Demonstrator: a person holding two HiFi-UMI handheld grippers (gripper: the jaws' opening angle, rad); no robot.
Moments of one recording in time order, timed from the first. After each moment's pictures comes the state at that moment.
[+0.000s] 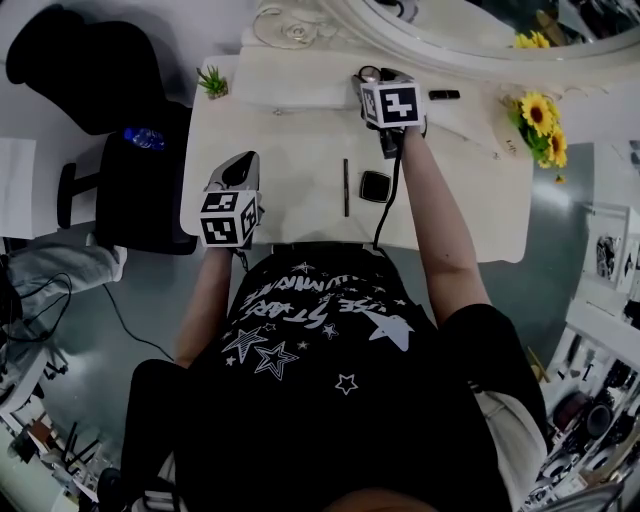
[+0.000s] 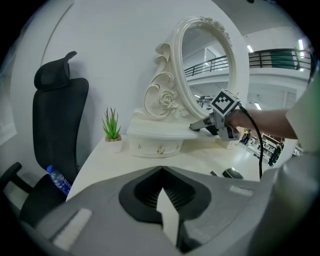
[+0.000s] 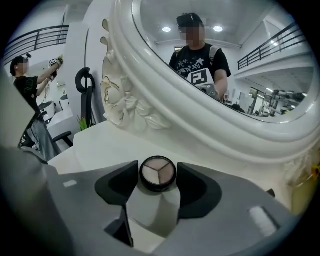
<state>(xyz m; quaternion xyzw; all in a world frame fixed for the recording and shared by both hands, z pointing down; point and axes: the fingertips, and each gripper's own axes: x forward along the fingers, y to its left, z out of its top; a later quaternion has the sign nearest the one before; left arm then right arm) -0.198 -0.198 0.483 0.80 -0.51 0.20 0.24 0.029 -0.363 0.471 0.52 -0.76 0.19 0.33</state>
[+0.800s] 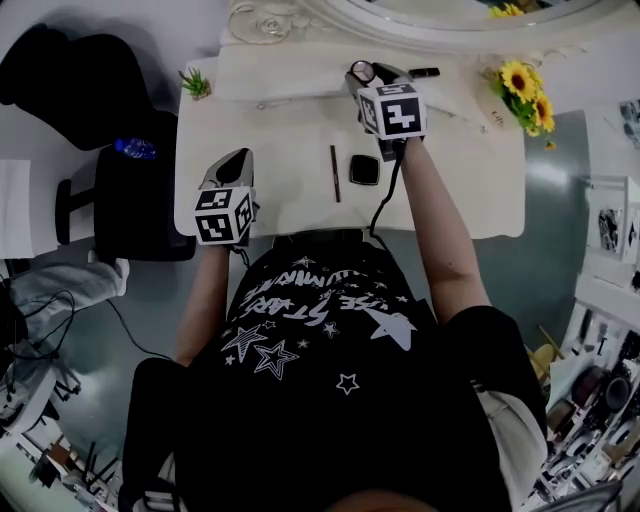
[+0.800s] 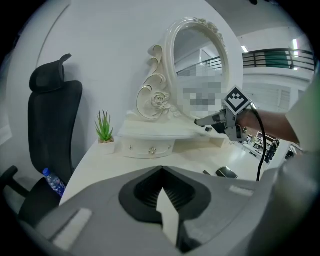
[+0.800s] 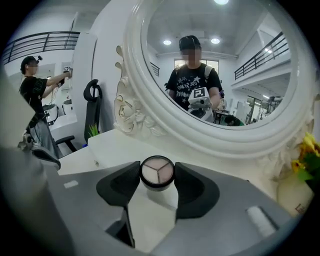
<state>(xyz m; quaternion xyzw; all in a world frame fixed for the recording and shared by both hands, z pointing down) -0.185 -0.188 0.479 0.82 -0.49 0.20 0.23 0.044 -0.317 0.436 0.53 -0.78 0.16 0.28</state>
